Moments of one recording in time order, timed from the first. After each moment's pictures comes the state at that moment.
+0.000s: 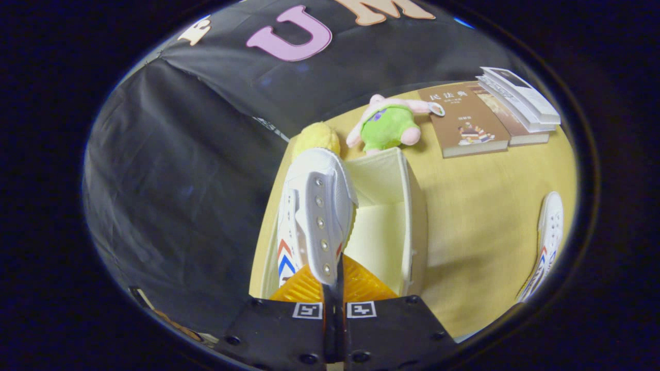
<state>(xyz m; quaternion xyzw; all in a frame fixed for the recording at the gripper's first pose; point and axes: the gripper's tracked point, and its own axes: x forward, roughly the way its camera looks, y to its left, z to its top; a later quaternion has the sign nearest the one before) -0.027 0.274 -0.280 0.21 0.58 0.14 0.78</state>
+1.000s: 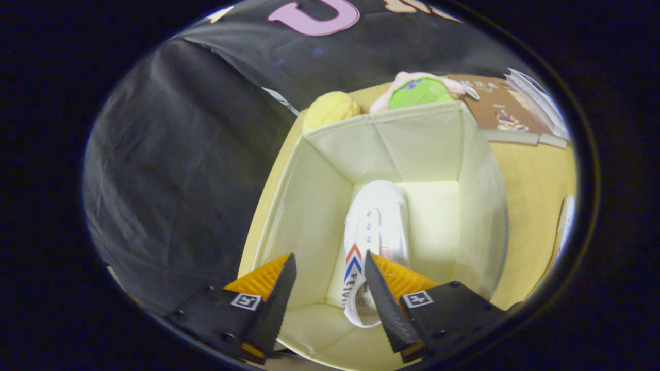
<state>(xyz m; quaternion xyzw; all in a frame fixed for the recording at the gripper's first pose) -0.048 0.319 -0.295 0.17 0.57 0.20 0.78</state>
